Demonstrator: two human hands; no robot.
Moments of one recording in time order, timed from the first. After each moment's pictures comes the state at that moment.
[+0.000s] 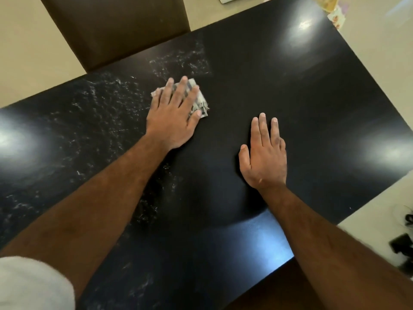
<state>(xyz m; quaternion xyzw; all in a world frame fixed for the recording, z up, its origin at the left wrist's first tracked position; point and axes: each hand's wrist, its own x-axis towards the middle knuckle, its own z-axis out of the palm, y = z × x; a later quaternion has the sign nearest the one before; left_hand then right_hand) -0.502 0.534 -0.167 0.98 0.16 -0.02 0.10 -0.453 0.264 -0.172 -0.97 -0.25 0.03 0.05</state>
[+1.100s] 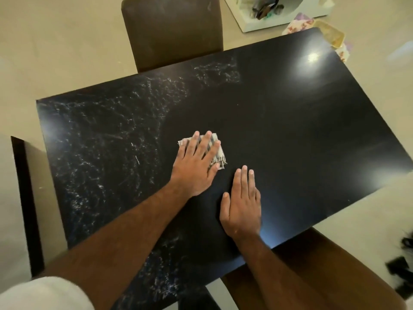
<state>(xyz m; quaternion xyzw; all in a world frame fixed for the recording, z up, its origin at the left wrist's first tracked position) -0.675 0.463 -0.163 0.98 0.14 -0.07 0.09 -0.664 0.258 -0.165 -0.95 -0.27 0.12 0.08</state>
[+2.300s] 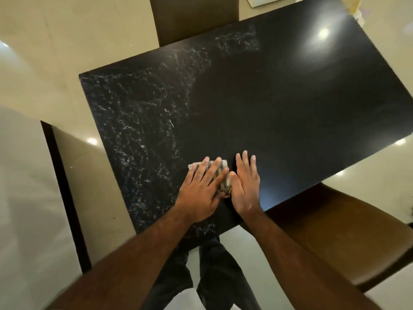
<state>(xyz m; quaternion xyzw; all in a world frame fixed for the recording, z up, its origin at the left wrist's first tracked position) -0.879 0.417 -0.149 0.97 0.07 -0.15 0.17 -0.773 0.270 -0.149 -0.91 -0.20 0.23 0.29</state>
